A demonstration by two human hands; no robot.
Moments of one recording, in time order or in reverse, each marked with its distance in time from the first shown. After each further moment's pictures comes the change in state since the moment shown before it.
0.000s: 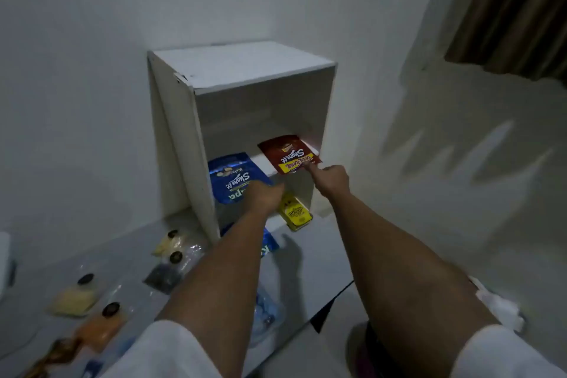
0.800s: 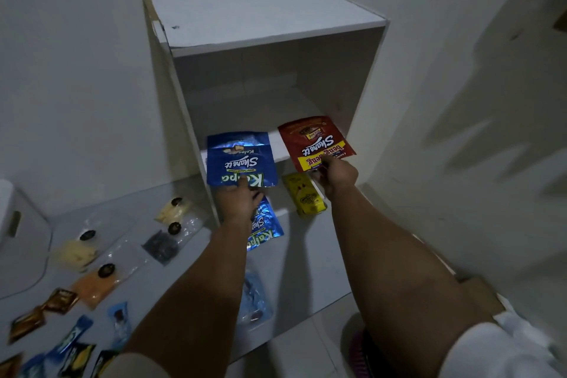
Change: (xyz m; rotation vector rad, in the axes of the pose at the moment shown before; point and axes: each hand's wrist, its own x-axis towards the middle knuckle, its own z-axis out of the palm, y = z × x) left_hand 0.053 -0.049 0.027 -0.916 0.321 -0.325; right_hand 0.106 0.026 0.058 0.665 -0.167 0.311
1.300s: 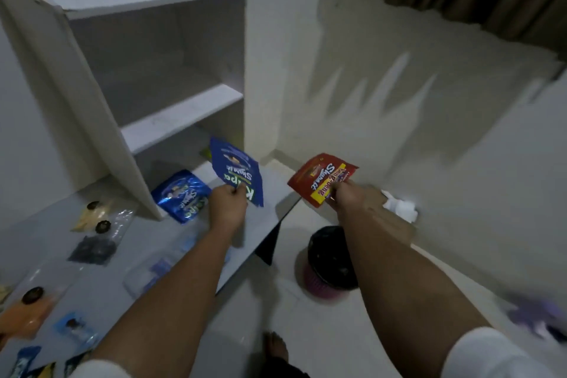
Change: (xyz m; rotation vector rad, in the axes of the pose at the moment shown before) left_hand -0.136 -0.077 -0.061 0.834 -0.498 0.397; right_hand -0.190 0.094 -0.249 0.088 0.452 -0.040
